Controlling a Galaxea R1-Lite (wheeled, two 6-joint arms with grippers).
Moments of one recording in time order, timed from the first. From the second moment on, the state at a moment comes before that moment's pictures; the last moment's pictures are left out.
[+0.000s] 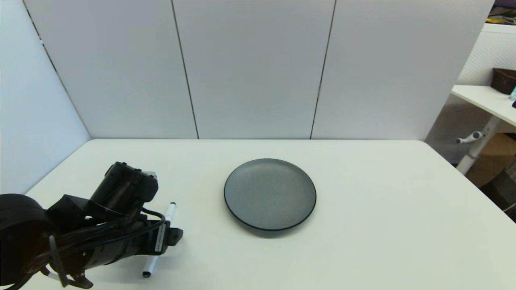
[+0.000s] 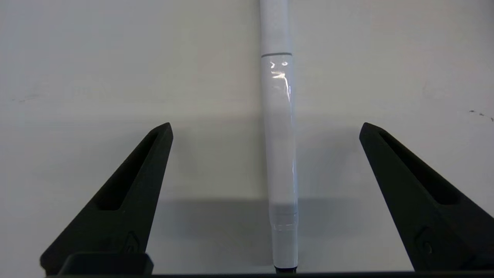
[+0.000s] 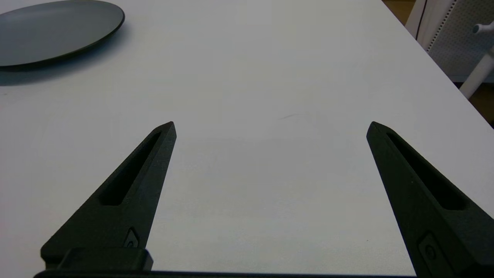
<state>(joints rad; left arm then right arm) -0.54 1.56 -0.67 0.06 0.30 -0.36 0.00 0.00 -0.05 0.12 0.01 0.00</state>
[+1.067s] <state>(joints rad) -0.55 1.59 -0.65 0.06 0.27 -0.36 0.00 0.00 -0.05 0.11 0.01 0.00</state>
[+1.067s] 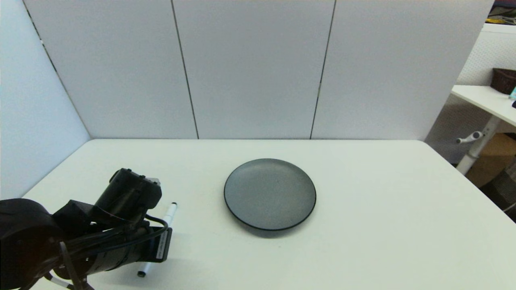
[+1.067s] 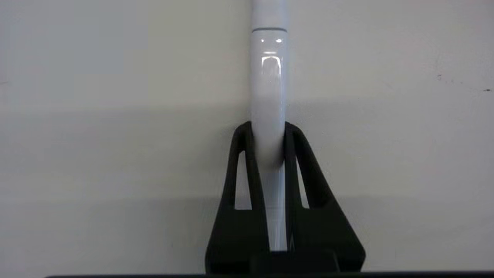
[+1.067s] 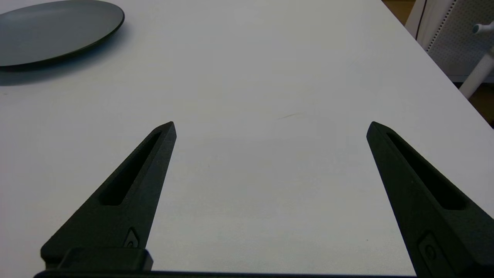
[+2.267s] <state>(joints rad) -1.07 1.94 -1.86 0.38 0.36 -0.21 0.00 0.00 -0.05 0.12 0.01 0.00</state>
